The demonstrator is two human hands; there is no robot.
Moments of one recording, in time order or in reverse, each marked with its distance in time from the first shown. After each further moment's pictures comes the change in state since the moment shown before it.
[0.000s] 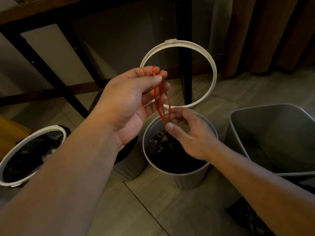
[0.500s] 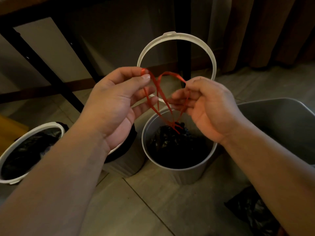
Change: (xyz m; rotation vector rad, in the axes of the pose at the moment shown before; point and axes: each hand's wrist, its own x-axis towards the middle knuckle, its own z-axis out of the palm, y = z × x) left_hand -0.006 -0.012 -0.022 0.008 0.043 0.064; right_hand 0.010 -0.056 -0.038 0.868 0.062 0.072
